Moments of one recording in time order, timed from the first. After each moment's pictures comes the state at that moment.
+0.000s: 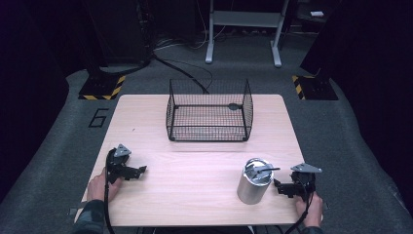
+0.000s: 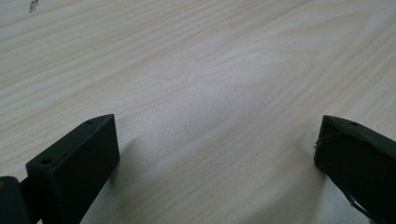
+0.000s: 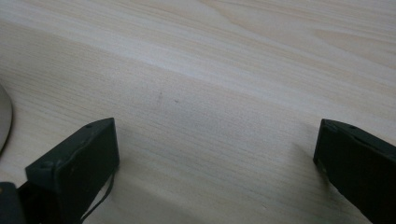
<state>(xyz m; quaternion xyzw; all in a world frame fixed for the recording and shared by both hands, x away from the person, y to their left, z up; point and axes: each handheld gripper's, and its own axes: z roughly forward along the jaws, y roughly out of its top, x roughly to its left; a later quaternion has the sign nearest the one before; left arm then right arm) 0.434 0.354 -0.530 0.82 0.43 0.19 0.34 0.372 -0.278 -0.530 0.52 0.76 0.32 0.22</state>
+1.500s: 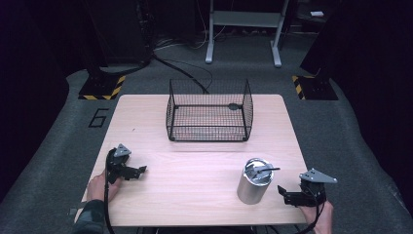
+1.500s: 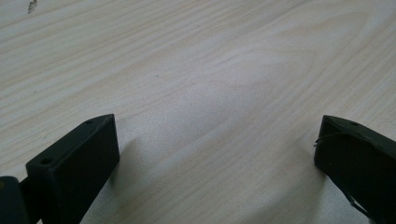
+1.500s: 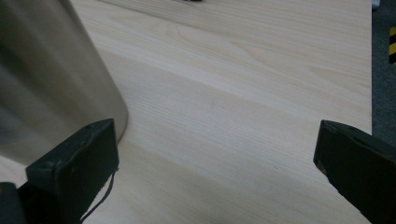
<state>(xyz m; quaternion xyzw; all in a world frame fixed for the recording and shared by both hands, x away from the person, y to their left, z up) 0.434 0.354 -0.530 0.82 0.43 0.19 0.34 0.321 -0.273 -0.477 0.49 0.76 0.36 0.23</state>
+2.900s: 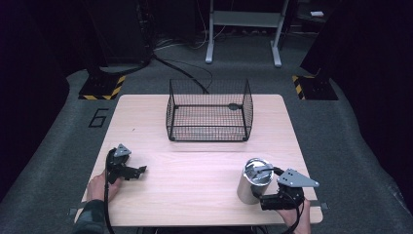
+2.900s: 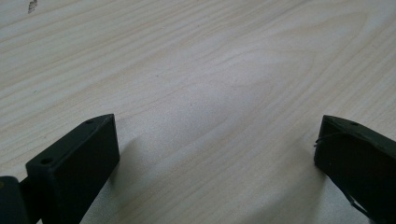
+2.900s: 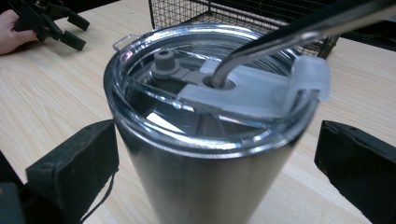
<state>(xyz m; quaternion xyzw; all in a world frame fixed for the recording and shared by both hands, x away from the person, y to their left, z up) 0.434 0.354 -0.530 0.82 0.43 0.19 0.34 0.302 -0.193 -0.433 0.37 0.77 0.47 0.23</state>
